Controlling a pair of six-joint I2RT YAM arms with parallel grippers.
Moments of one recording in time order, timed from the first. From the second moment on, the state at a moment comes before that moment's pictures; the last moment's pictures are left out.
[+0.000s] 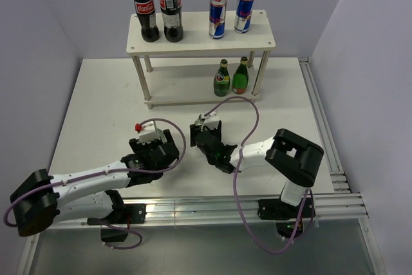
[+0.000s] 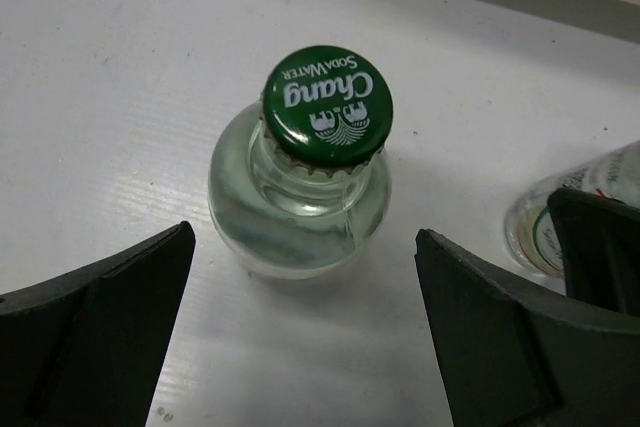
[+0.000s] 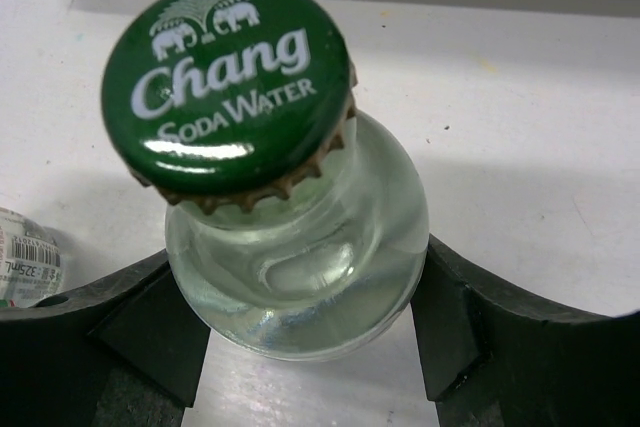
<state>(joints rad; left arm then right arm) -1.03 1.07 0.52 -0.29 -0.99 -0.97 1.03 1.72 0.70 0.56 0.73 0.45</state>
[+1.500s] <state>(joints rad) -0.82 1.58 0.61 0.25 -0.98 -0.65 1.02 1.49 0.46 0.55 0.79 0.56</state>
